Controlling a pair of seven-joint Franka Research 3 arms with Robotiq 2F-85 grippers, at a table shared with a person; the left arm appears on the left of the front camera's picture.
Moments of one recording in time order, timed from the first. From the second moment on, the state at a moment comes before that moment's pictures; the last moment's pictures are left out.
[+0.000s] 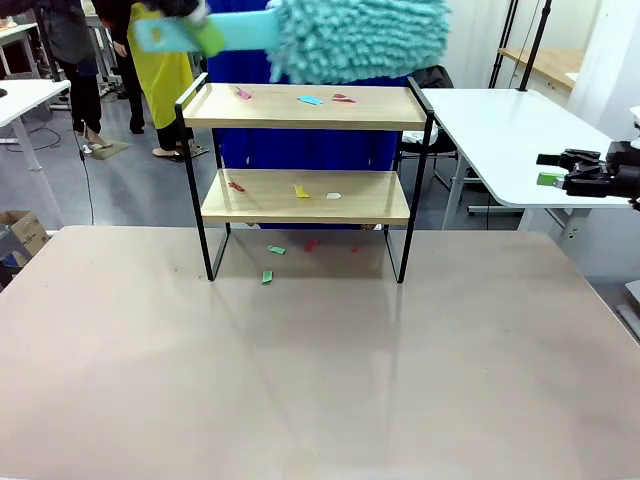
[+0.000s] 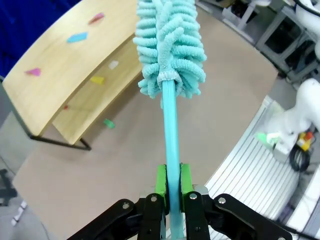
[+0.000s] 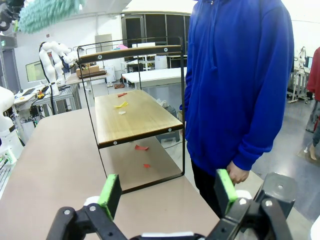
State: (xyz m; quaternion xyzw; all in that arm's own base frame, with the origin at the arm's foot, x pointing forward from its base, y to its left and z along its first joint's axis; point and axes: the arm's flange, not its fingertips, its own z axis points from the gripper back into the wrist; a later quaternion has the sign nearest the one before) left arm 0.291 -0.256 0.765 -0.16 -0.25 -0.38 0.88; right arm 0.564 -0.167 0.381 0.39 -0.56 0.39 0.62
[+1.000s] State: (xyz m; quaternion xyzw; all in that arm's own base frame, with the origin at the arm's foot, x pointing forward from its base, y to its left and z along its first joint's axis) left arm 0.316 -0.469 0.763 -0.12 -0.26 -0.05 0.96; right arm 0.564 -0.168 0.381 0.39 -0.56 0.39 0.62
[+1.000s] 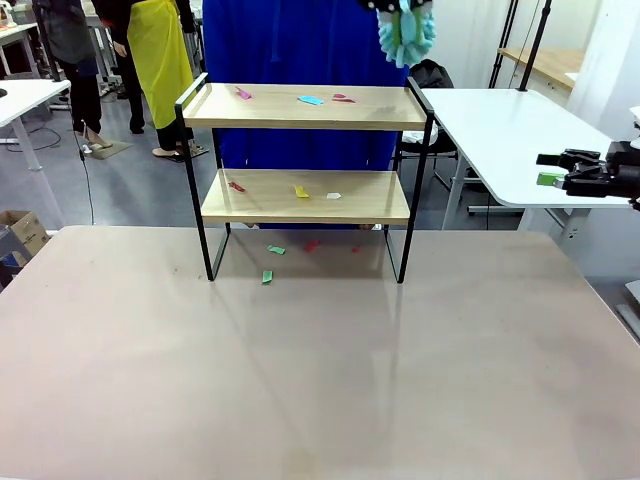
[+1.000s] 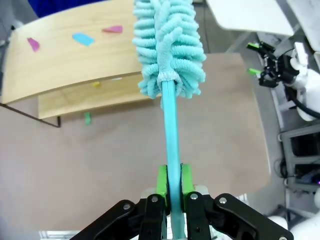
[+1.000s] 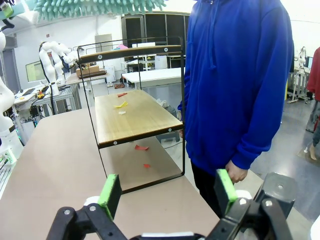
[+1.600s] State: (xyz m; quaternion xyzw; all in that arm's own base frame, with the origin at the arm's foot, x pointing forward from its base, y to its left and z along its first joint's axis) left arm 0.326 -0.491 0.737 -0.12 -0.25 -0.05 0.96; right arm 0.564 -0.167 0.381 0.39 -0.56 0.39 0.62
